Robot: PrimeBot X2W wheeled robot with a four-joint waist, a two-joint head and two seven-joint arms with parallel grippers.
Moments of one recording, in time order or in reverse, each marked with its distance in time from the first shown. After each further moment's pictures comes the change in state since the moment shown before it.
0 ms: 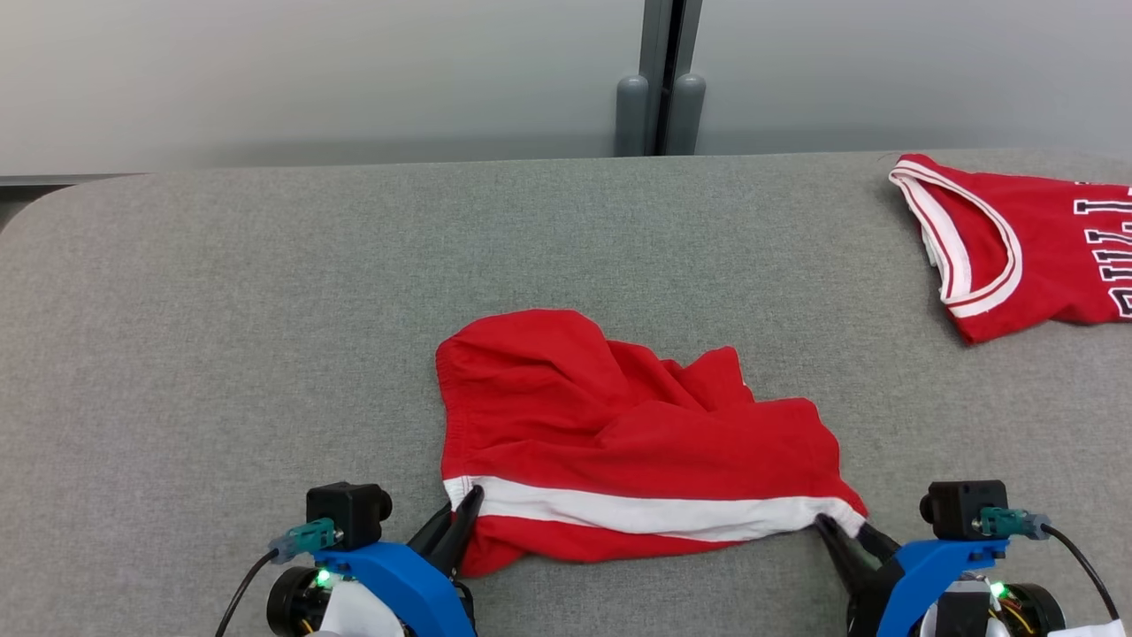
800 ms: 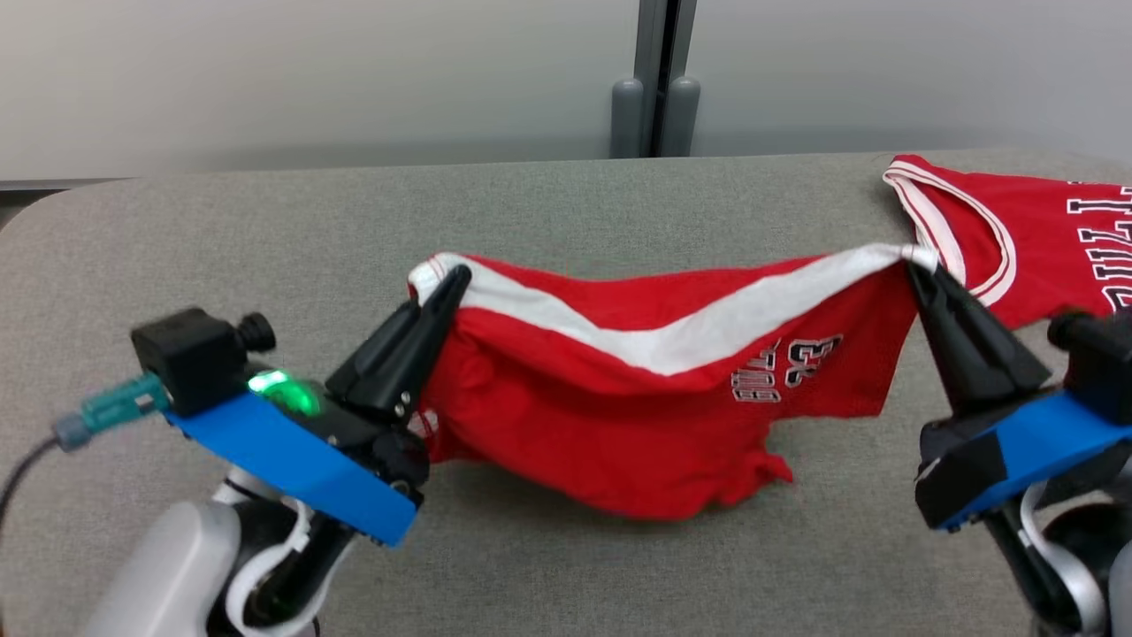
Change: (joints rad) left arm -0.129 0.135 0.094 -0.512 -0.209 -0.047 0.034; right arm -0.128 -0.050 0.006 -0.587 -0.164 0.000 0.049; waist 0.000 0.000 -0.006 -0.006
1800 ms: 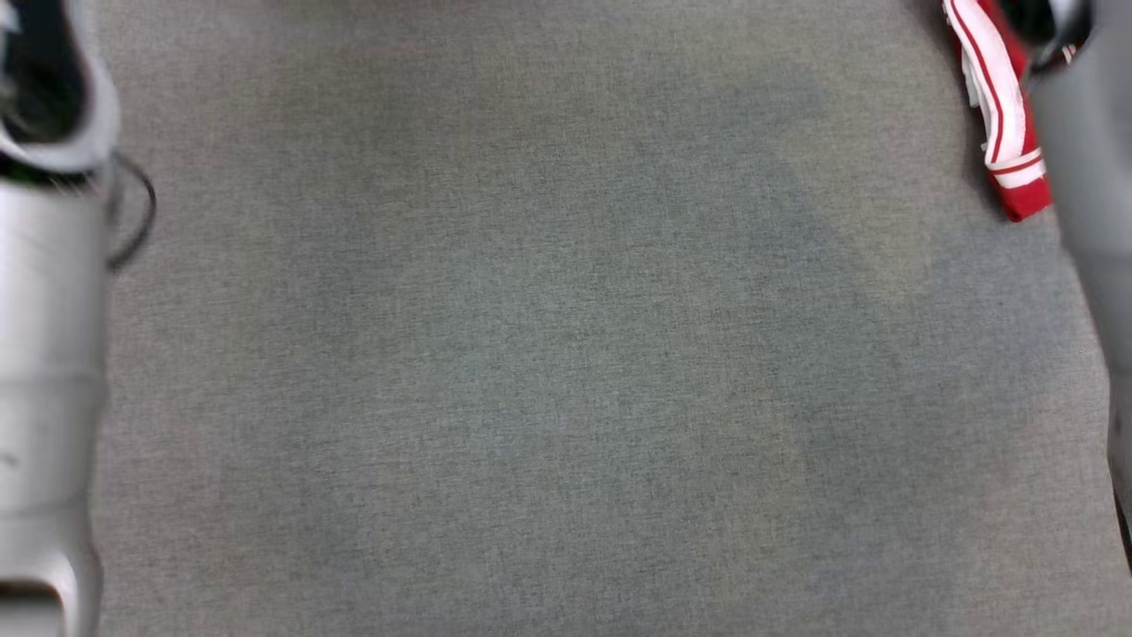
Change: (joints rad) left arm -0.823 -0.045 0.184 0.553 -0.027 -0.004 -0.251; right arm -1.199 -0.130 0.374 0.920 0.056 0.000 -0.444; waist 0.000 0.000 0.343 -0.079
